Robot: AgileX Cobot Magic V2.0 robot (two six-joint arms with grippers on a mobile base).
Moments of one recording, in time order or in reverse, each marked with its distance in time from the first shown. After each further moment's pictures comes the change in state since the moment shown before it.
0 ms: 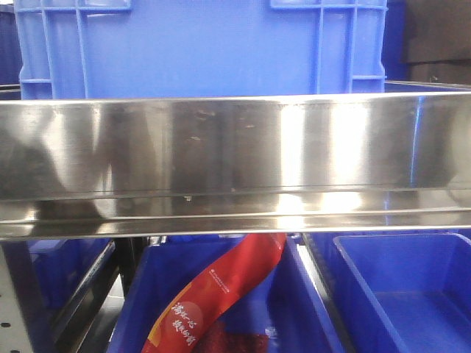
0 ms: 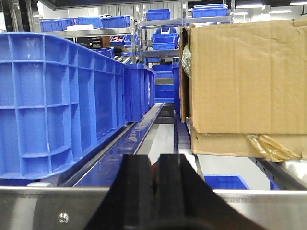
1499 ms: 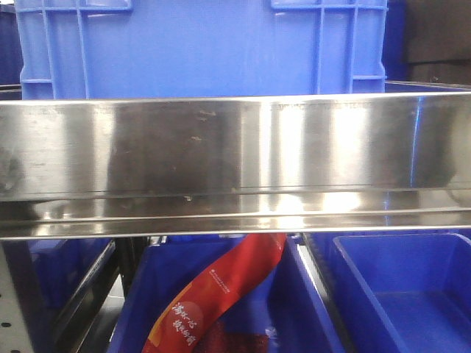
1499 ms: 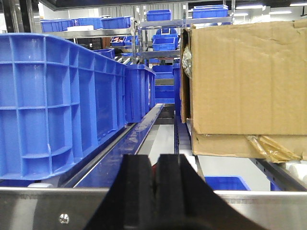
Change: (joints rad) left arm -0.113 -0.108 0.308 0.367 -0.330 -0.334; right arm 0.000 -0.002 0.000 0.000 -0.003 0.000
